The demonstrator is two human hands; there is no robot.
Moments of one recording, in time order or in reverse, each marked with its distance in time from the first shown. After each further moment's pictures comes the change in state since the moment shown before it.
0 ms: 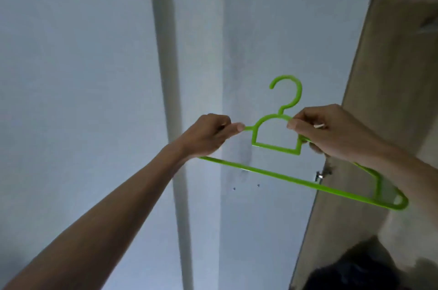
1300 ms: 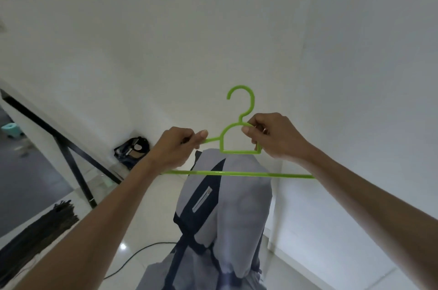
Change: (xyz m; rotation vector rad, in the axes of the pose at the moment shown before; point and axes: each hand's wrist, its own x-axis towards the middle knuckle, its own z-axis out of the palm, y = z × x) left_hand -0.664 -0.172 -0.309 0.262 0.480 -1.074; right_hand -0.115 -0.430 0.595 0.381 -0.725 -0.576
